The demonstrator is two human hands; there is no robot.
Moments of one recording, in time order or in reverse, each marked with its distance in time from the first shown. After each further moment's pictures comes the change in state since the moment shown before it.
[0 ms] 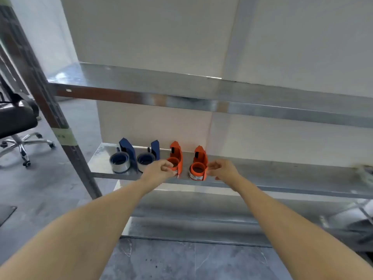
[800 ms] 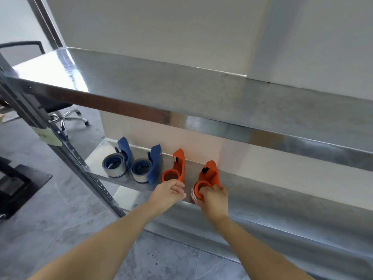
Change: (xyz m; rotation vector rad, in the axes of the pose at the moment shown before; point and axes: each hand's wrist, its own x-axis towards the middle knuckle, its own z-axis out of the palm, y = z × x) left_hand 0.092 0.000 0.082 -0.038 0.059 -0.242; right_hand 0.136 0.089 0.043 -0.914 0.045 -0.417
